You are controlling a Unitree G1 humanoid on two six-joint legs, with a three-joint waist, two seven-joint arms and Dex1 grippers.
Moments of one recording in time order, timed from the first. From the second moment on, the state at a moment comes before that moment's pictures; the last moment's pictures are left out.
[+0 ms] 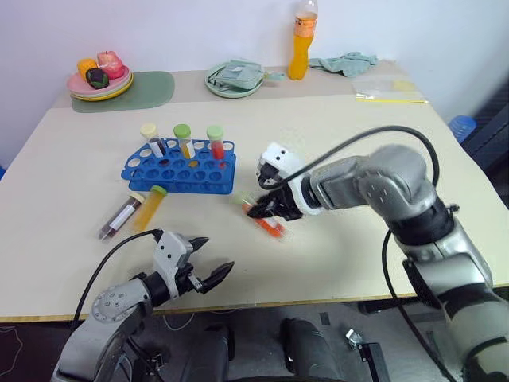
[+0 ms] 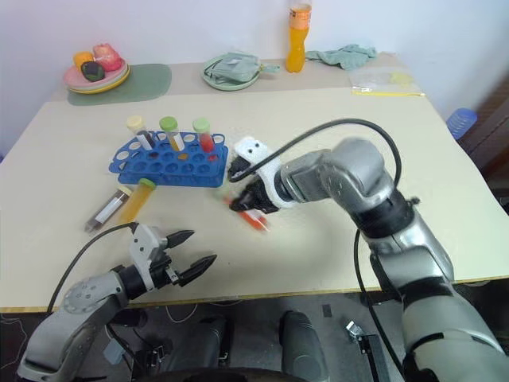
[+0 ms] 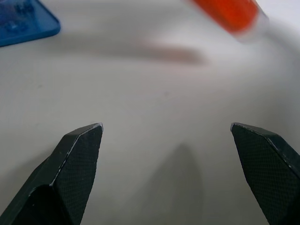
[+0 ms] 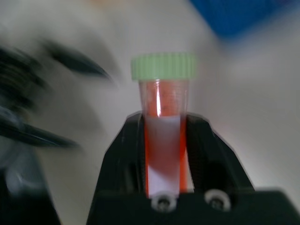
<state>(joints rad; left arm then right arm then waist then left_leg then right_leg) 0.24 0.49 0.02 -0.50 -0.42 0.42 -0.62 -0.91 -0.49 0.37 -0.23 0.82 1.15 0.45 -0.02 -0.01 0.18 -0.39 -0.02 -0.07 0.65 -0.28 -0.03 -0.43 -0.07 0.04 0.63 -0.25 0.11</state>
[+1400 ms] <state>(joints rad) 0.20 0.35 0.21 -0.39 -0.38 0.23 -0.48 -0.91 0.16 0.19 0.82 0.12 -0.21 0.44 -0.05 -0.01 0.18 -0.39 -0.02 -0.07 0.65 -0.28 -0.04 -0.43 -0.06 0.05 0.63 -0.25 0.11</state>
